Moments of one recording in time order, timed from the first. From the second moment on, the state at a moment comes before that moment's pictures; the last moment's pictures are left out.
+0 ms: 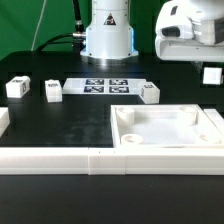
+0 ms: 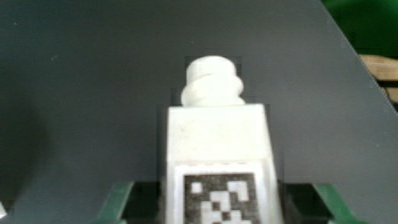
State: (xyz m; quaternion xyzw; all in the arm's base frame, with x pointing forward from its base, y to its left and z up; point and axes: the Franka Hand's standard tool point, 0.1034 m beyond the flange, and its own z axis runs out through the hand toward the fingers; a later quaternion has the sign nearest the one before) arm 0.448 0.184 0.072 -0.93 0.21 0.27 0.11
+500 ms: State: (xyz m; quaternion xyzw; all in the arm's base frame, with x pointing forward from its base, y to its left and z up) arm 0.463 0.163 0.090 -0.98 0.17 0.07 0.08
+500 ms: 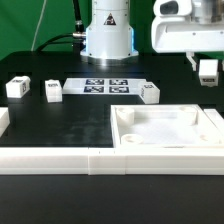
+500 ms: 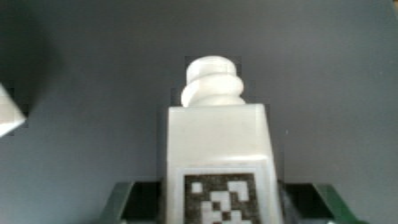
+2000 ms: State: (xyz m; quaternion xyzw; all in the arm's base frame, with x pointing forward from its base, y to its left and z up) arm 0.529 0.143 0.103 -0.97 -0.08 -0.22 0.05
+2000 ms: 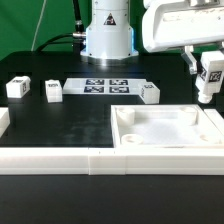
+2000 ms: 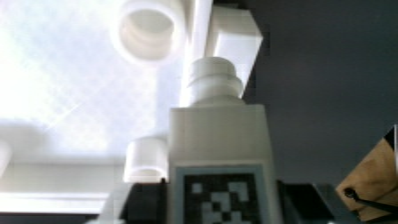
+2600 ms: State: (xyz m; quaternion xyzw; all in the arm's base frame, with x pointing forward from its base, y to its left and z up) arm 0.543 0.135 0.102 -0.95 -0.09 -0.29 0.04
